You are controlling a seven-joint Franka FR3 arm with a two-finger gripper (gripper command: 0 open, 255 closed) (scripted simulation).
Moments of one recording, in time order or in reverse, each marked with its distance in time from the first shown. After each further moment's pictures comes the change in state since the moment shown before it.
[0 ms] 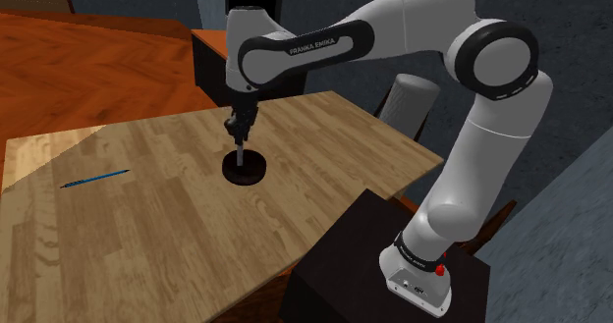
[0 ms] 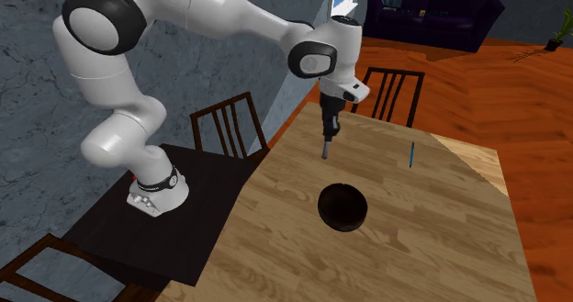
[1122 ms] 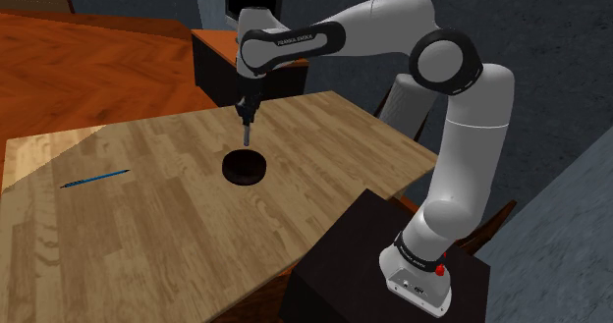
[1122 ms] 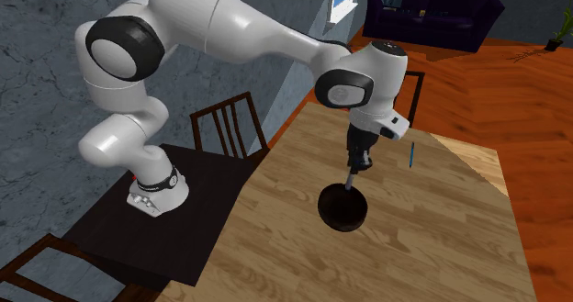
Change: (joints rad) arm -0.097 0.202 -0.083 0.241 -0.039 -0.042 -0.177
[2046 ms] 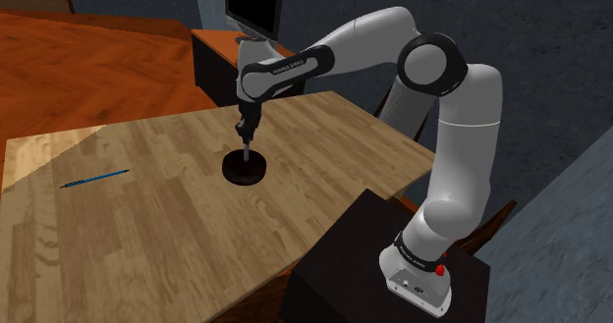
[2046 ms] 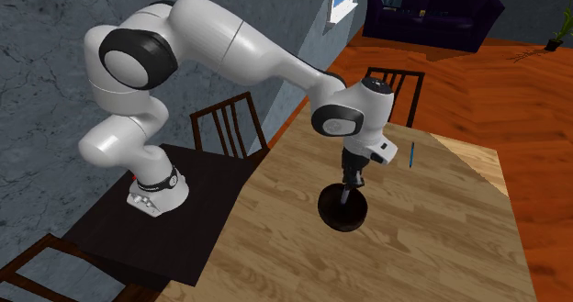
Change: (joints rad) arm 0.002 0.072 -0.011 -0.099 -0.023 0.168 0.012
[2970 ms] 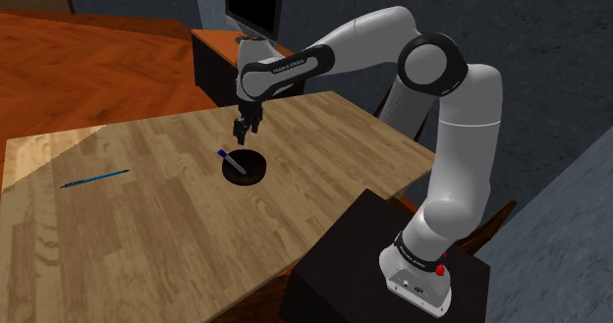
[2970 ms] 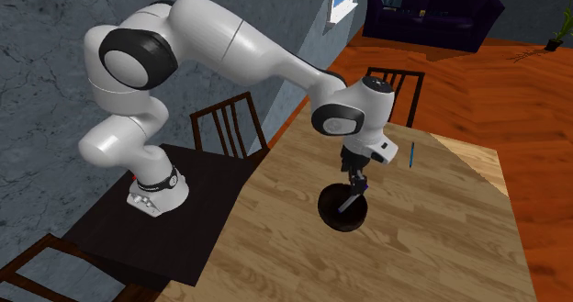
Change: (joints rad) arm 0.000 -0.001 0.000 0.004 0.000 -0.004 0.000
